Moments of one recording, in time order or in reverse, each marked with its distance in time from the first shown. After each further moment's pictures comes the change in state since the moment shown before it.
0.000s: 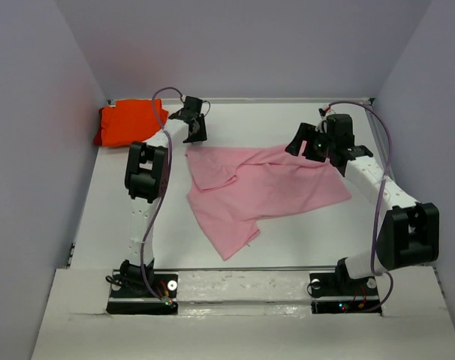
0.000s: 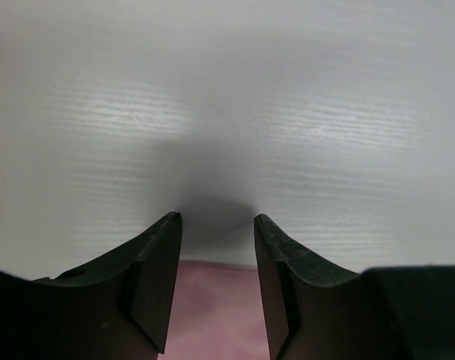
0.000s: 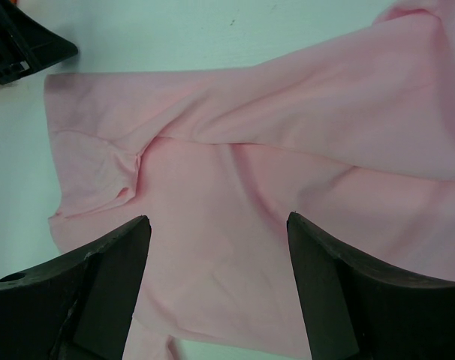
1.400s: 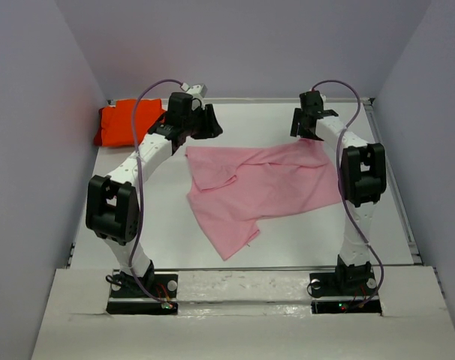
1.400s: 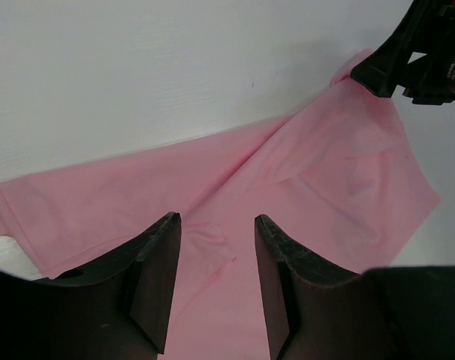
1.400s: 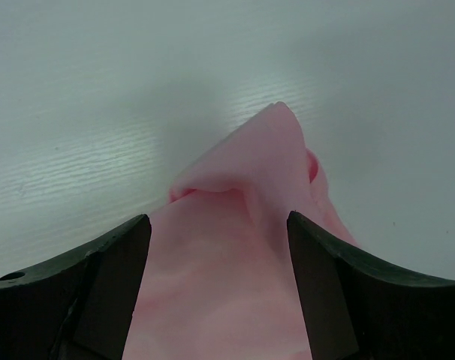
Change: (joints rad) left arm -0.067 -0.595 -0.431 0.208 0.399 -0.029; right arm 0.007 0.688 0.667 -0.225 0.594 -0.109
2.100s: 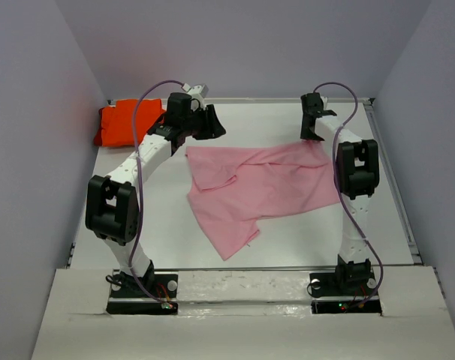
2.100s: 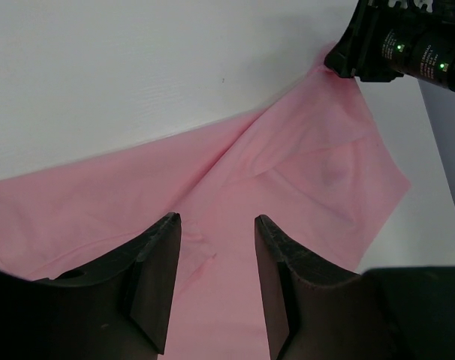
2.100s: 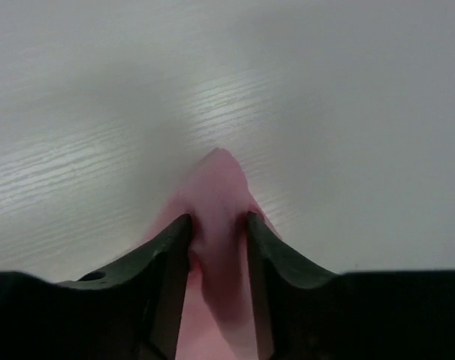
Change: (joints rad) left arm 0.007 -0.003 -0.017 0.037 0.097 -0.022; right arm -0.036 0.158 0.123 -0.031 0.132 -0.069
